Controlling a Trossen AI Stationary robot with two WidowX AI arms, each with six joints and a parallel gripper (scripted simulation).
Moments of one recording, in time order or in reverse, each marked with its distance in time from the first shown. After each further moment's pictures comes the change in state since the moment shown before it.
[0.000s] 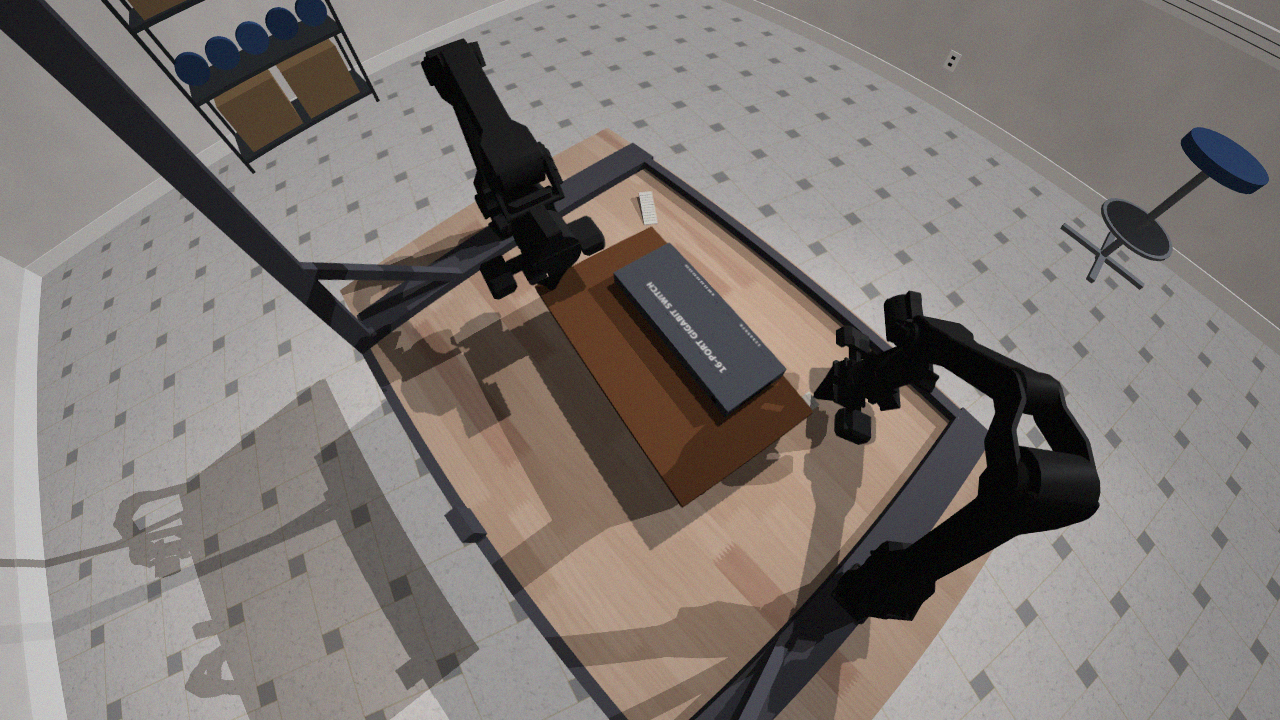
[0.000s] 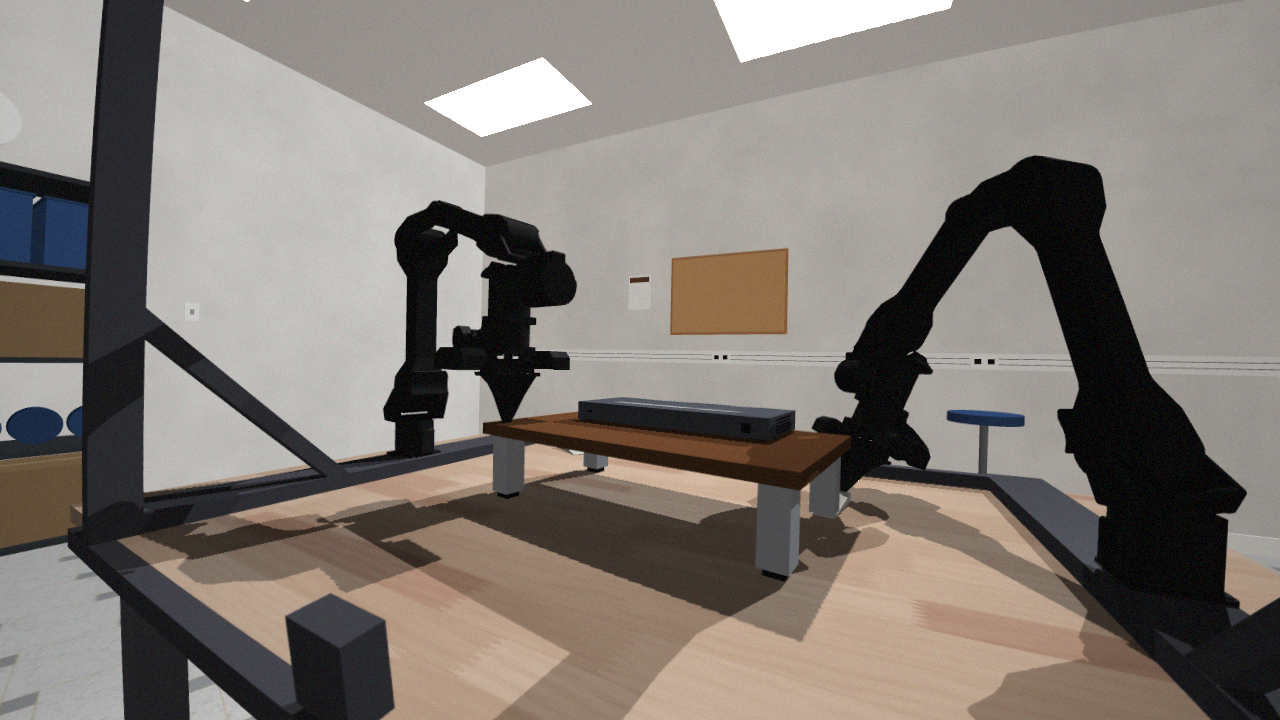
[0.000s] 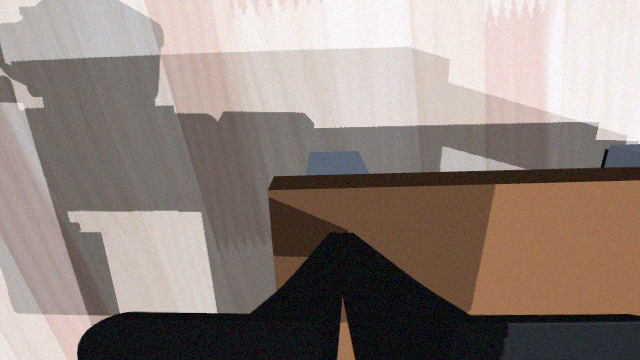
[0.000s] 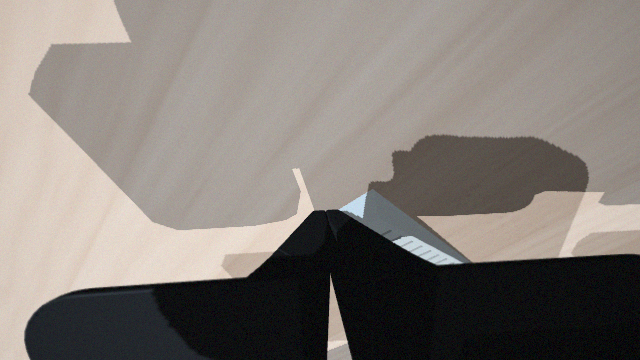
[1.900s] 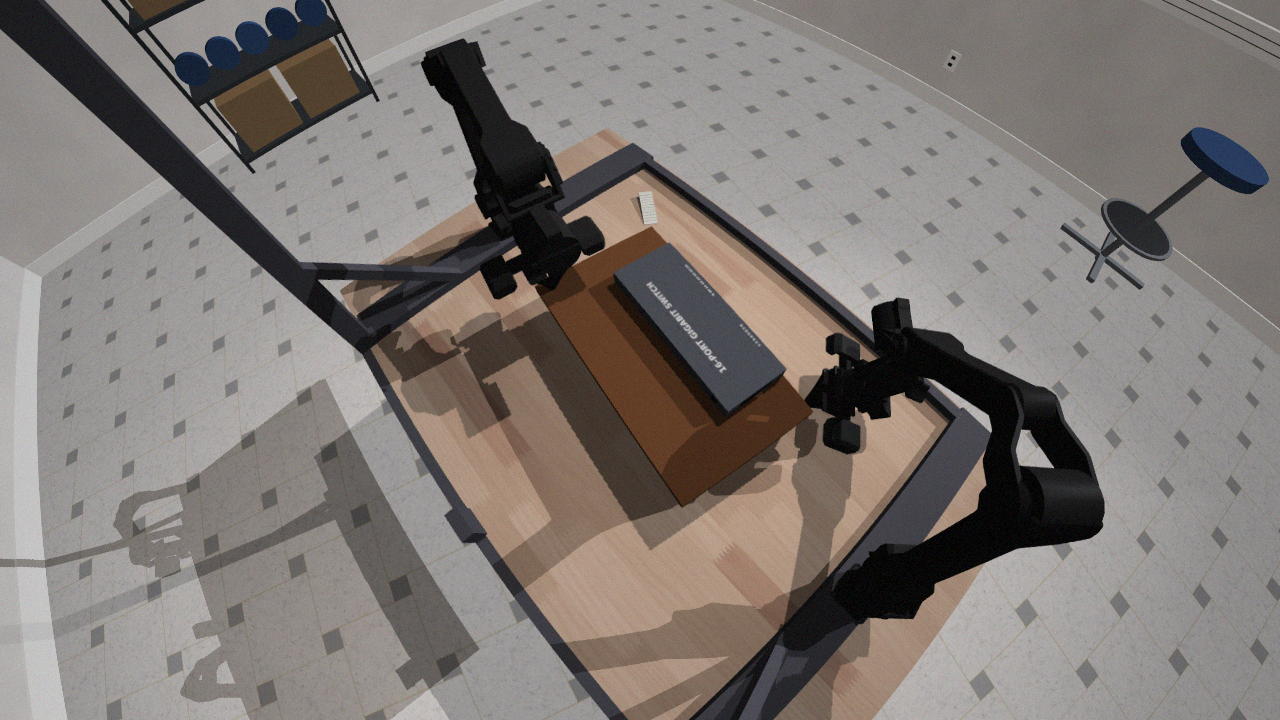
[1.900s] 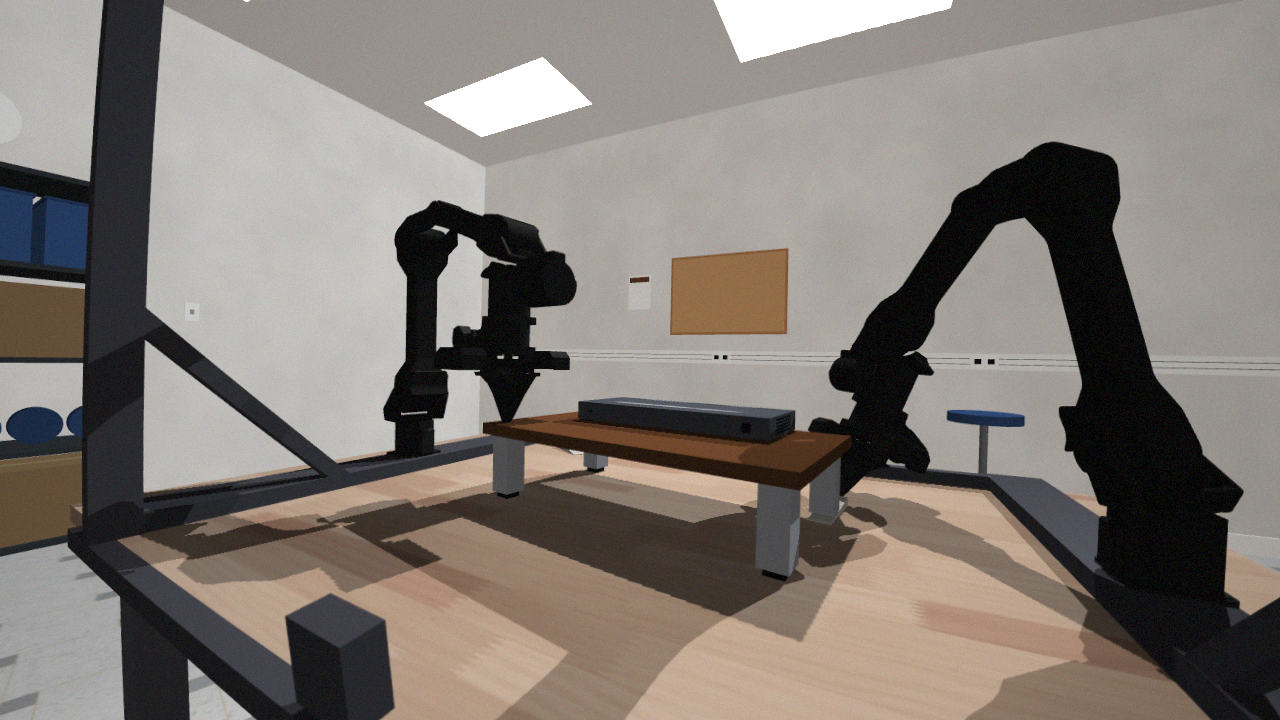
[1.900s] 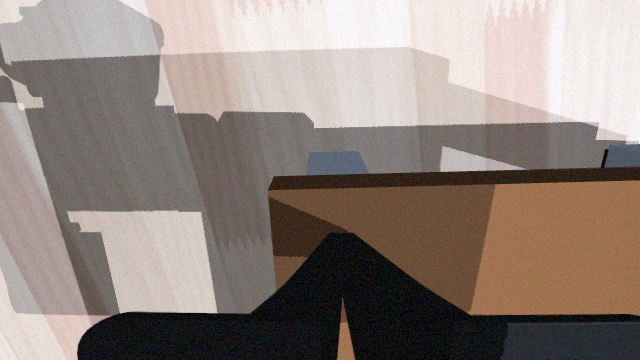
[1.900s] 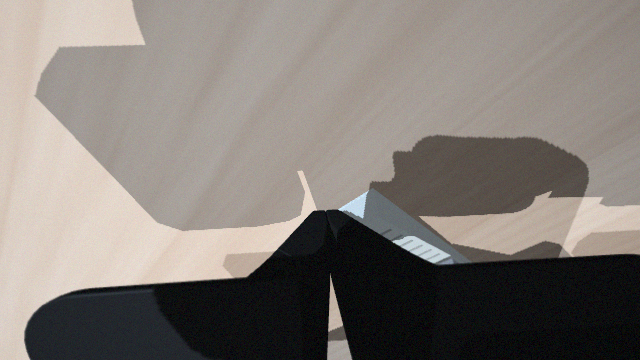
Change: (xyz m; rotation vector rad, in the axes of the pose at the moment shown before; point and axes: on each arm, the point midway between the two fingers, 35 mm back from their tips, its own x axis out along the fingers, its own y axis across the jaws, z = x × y) left arm 0.000 0.000 0.000 0.000 0.000 0.000; right arm 0.008 -0.018 -0.016 0.001 0.000 0.001
